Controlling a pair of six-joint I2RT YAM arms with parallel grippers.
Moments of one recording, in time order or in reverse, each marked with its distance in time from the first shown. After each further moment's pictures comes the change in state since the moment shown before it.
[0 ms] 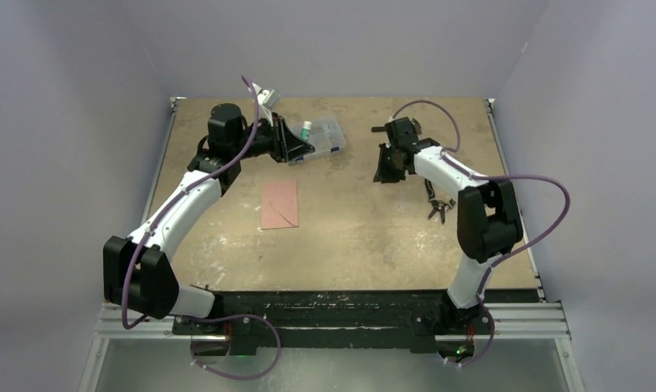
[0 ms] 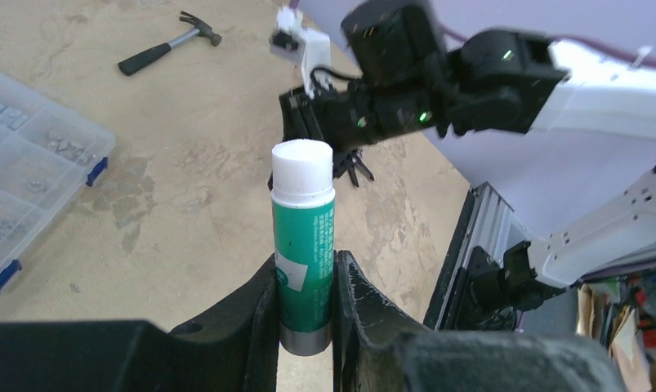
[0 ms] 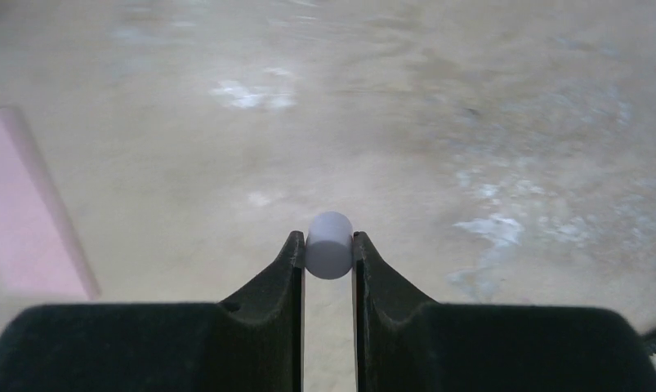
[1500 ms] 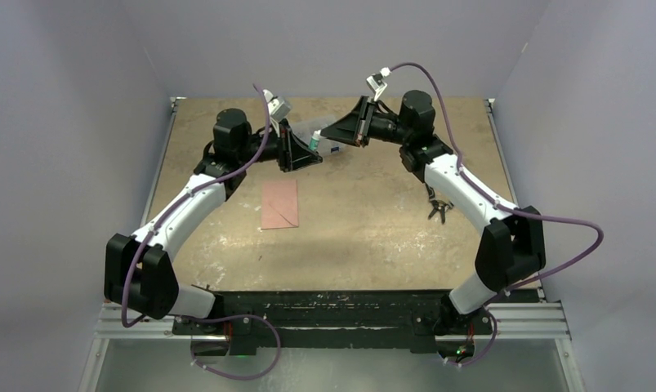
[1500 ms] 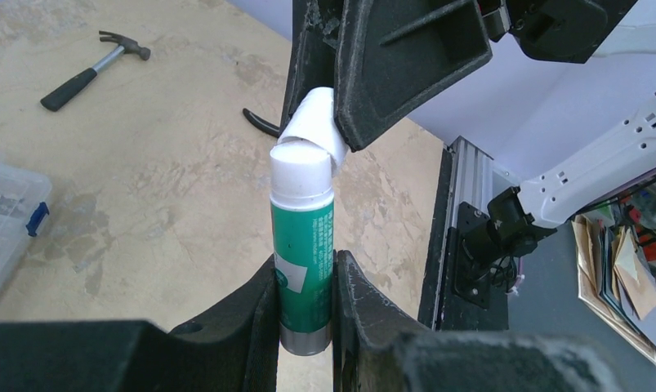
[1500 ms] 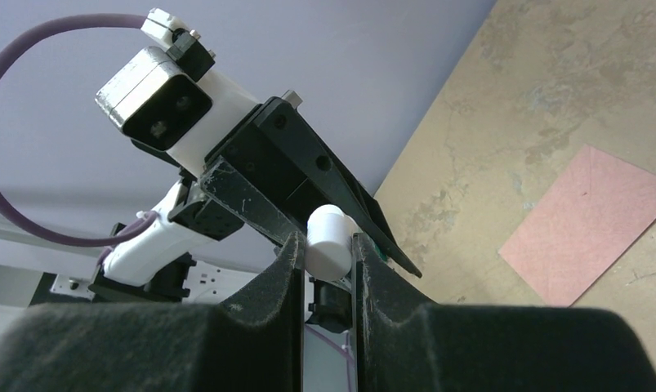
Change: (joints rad) left arm -0.056 0.000 -0.054 0.119 0.146 0.108; right arm 0.076 -0.261 -0.016 0.809 -0.857 0.576
